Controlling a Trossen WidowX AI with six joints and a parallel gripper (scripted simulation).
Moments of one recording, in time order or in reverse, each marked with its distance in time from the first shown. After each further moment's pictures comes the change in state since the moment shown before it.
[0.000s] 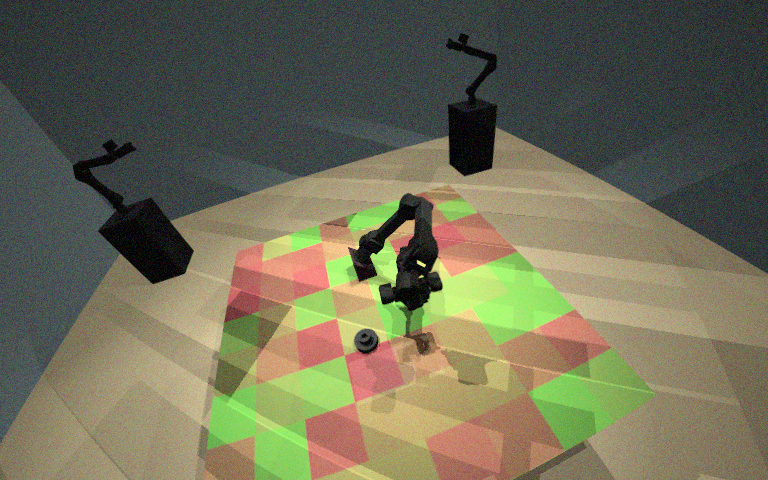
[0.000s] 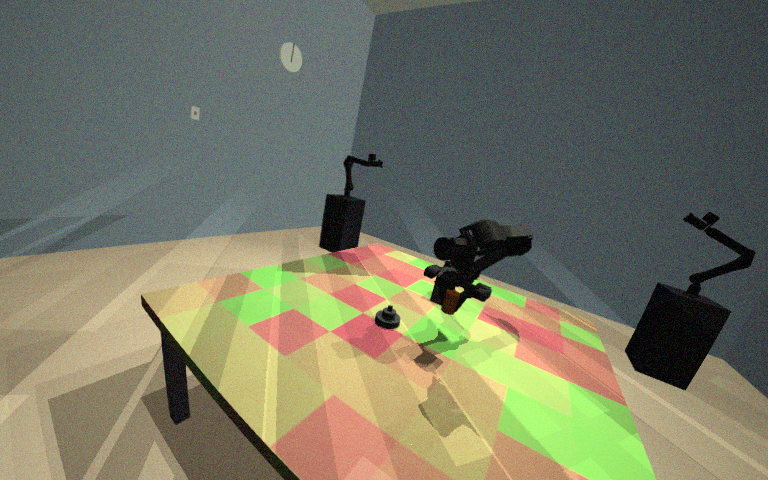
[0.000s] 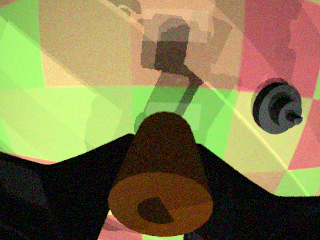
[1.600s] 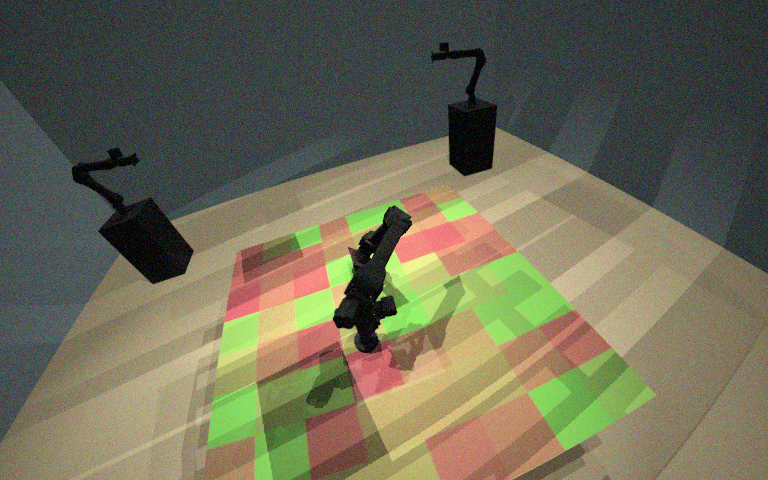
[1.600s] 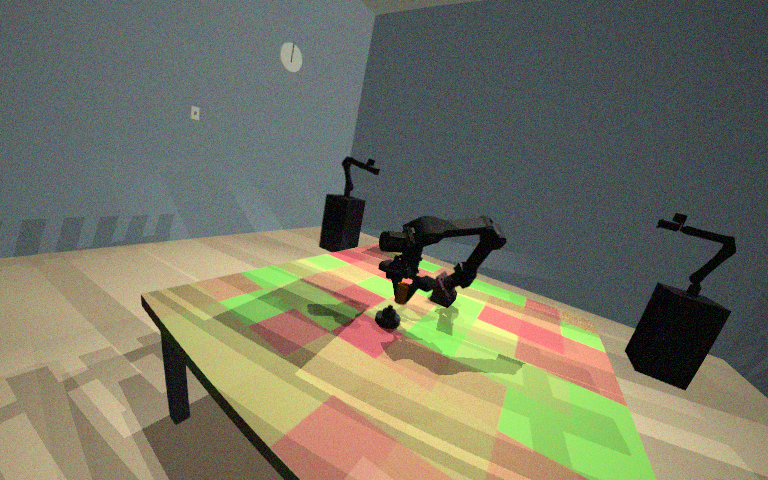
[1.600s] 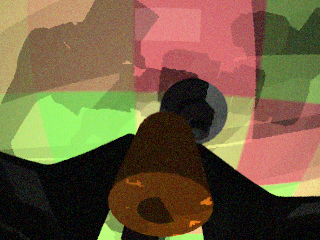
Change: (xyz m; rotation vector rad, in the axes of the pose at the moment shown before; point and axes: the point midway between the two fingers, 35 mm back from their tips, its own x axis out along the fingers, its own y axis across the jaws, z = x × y) arm 0.035 -0.149 0.020 0.000 -0.001 -0.003
